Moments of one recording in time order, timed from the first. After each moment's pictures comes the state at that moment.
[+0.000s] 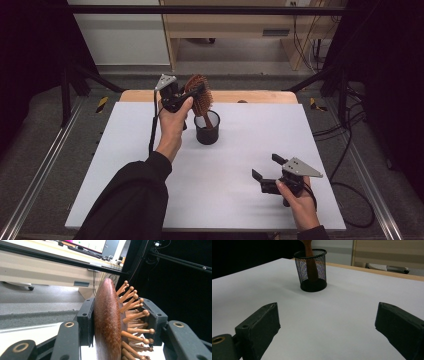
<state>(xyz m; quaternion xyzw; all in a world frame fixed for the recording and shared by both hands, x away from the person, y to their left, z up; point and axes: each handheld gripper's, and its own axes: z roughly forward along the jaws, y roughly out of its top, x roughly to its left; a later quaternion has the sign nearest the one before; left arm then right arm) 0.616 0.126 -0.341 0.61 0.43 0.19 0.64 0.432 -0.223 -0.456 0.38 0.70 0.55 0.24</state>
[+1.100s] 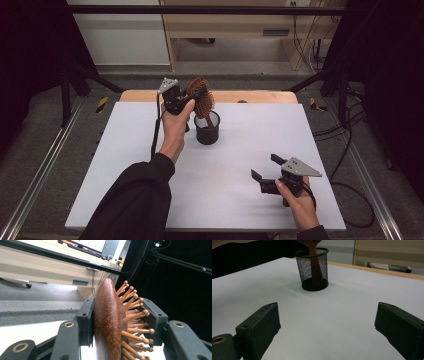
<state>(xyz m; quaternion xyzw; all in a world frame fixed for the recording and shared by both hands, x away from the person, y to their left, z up) 0.620 0.122 -0.356 0.60 0.43 0.18 0.65 0.432 -0.221 -0.457 0.38 0.71 0.55 0.23</state>
